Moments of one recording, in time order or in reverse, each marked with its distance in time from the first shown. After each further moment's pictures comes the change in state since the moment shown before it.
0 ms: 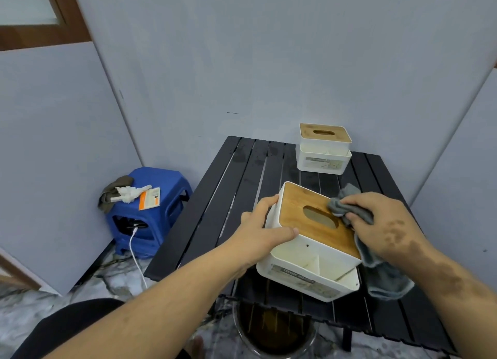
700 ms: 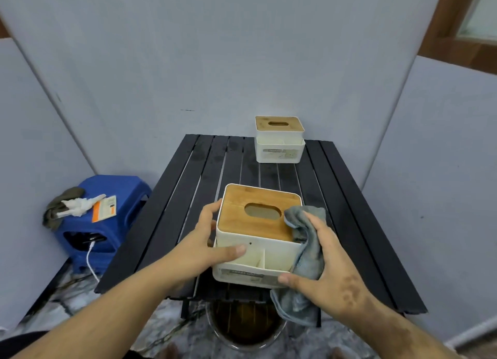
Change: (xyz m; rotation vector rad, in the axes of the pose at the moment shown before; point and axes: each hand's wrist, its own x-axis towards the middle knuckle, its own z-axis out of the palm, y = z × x) left_hand -0.013 -0.026 -0.015 0.022 -0.169 0.060; right_hand -0.095 0.009 0.039 0.522 -0.076 0.065
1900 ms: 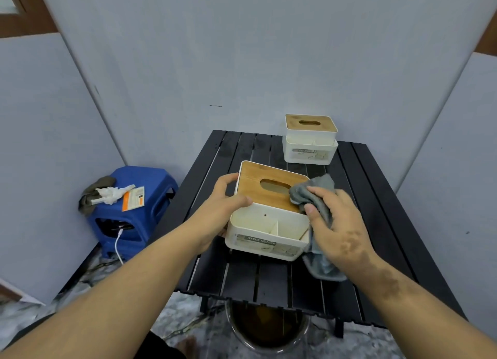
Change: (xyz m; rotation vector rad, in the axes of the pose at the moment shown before) left_hand 0.037 0.015 -0.034 -0.144 0.238 -0.079; right_hand 0.086 -0.007 0.021 -0.234 0.245 -0.243
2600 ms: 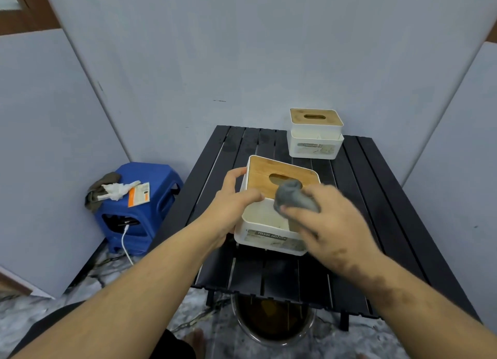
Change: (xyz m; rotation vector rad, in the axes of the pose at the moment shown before) left_hand 0.002 0.002 0.010 0.014 0.063 -0.044; right_hand -0.001 -0.019 0.003 -0.400 -0.002 -0.617
